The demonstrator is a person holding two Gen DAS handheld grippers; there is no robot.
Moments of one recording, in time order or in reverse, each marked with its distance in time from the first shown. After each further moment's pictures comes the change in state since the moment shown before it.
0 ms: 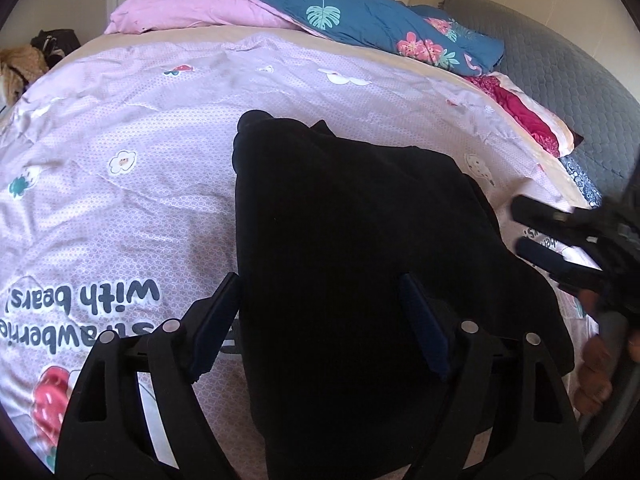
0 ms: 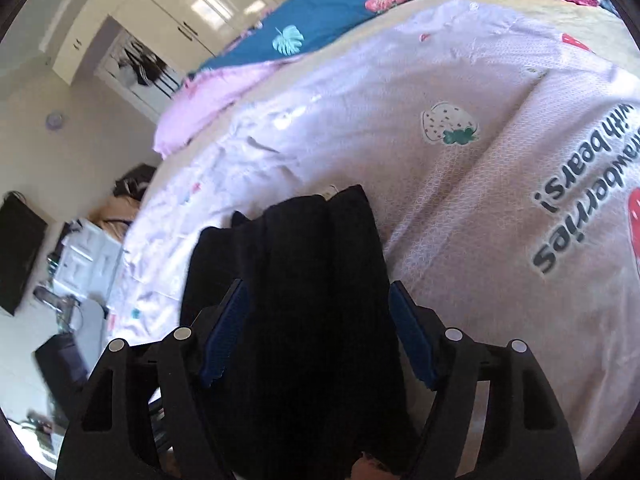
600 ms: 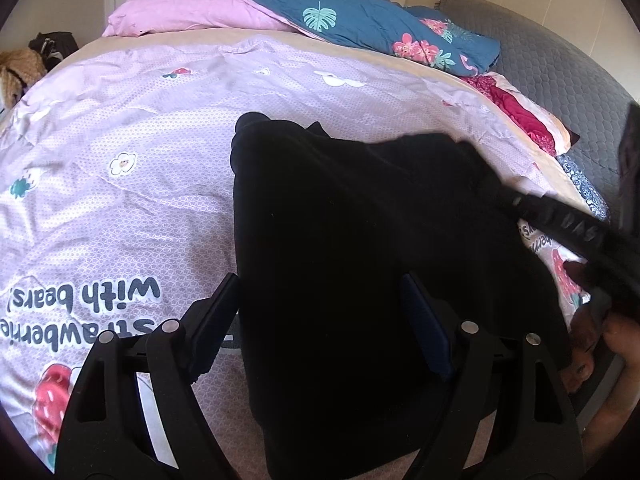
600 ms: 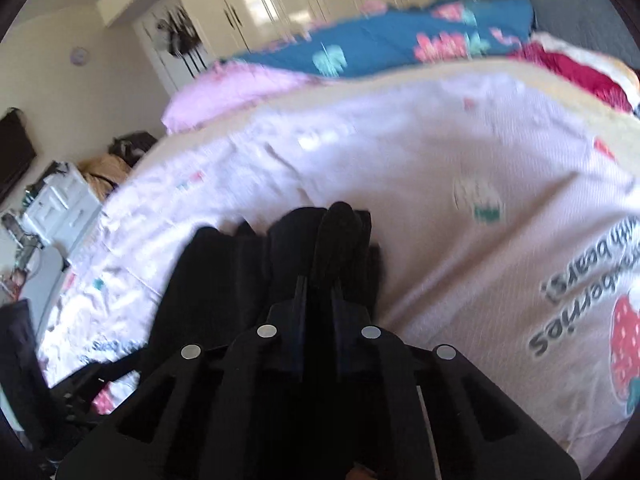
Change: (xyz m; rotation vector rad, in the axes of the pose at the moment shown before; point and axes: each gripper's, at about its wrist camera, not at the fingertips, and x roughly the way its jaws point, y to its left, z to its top) left arm -0.008 -0.004 -0.004 0.012 -0.009 -0.004; right arm 0.008 0.043 0.004 -0.287 -0.130 -0.063
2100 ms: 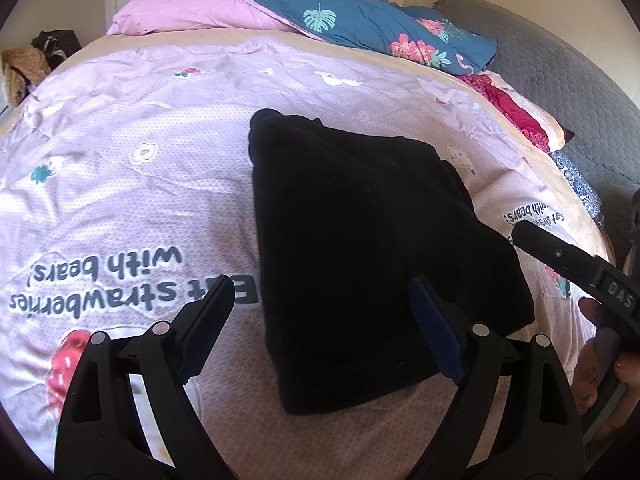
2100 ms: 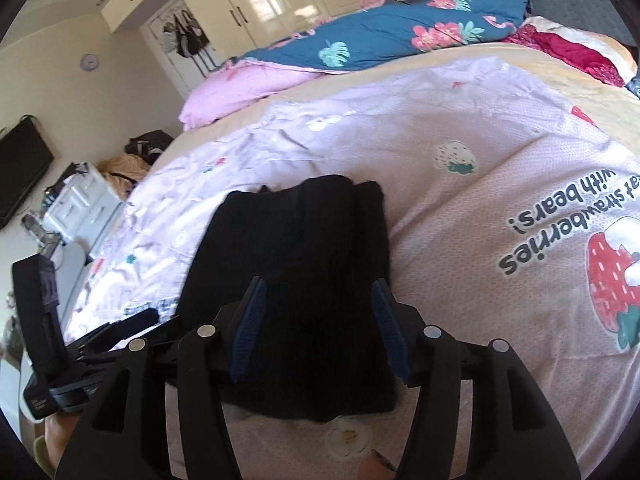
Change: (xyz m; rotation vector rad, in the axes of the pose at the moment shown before) left arm -0.036 0.000 -0.018 -0.007 0.010 0.004; right arm -0.053 -0.014 -0.037 0.033 0.050 0.067
